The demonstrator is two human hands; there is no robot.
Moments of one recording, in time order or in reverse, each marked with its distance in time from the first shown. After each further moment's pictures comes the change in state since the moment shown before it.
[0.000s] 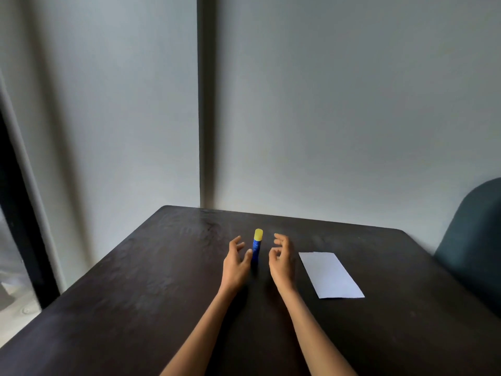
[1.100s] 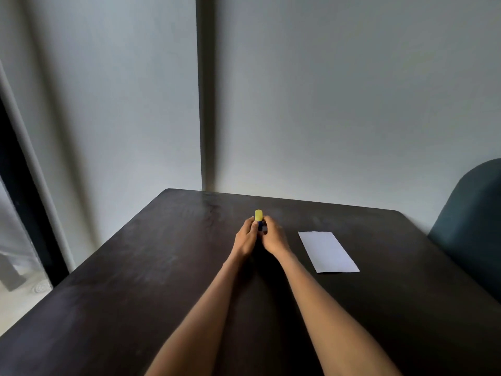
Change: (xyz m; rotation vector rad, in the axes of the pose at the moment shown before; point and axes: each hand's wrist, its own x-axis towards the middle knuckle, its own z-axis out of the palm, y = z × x) left_hand 0.008 0.024 0.011 0.018 -0.160 -0.113; right_hand 0.015 -0.022 0.003 -0.225 -0.404 0.092
